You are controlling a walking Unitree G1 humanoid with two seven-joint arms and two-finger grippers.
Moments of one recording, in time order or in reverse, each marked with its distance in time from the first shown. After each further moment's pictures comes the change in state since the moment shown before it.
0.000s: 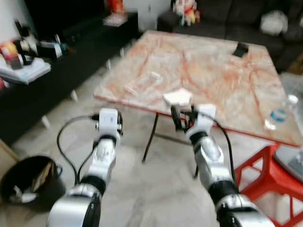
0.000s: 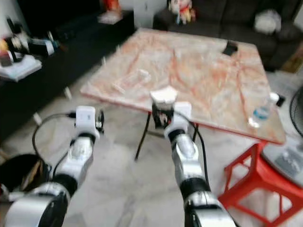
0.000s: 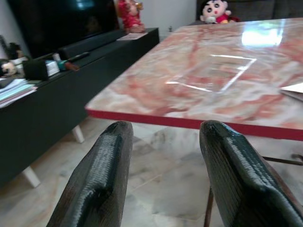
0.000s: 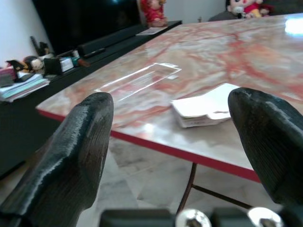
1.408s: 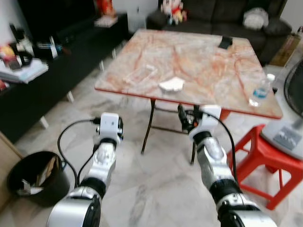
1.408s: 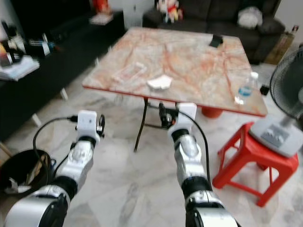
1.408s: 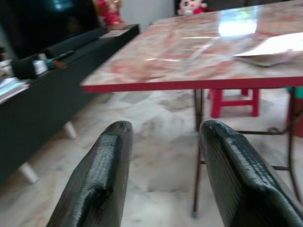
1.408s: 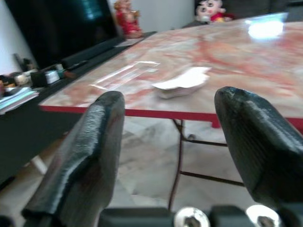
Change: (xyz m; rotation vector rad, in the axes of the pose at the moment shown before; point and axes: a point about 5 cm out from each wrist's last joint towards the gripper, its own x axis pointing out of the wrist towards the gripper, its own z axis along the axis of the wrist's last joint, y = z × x) left arm -0.007 -0.003 -0.011 0.016 0.044 -0.015; right arm -0.004 -0.012 -0.002 0.015 -0.017 -0.052
